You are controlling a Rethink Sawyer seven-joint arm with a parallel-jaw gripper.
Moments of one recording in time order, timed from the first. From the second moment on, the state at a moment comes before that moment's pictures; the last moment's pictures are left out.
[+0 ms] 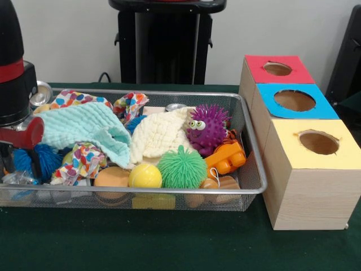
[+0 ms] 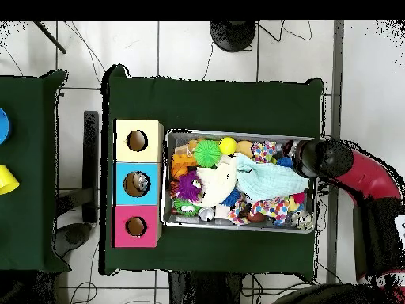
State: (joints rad) arm -0.78 -0.36 0.24 1.24 -0.29 0.67 1.58
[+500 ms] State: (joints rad) arm -0.78 -0.35 0.24 1.24 -0.27 0.67 1.58
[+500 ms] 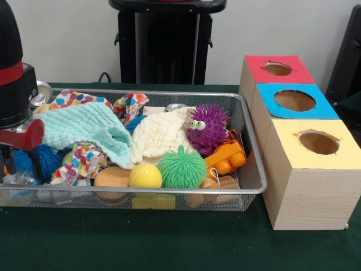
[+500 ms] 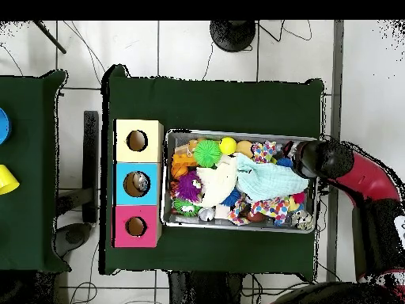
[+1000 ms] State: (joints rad) arm -0.75 -0.33 0.21 1.19 -0.27 0.64 1.58
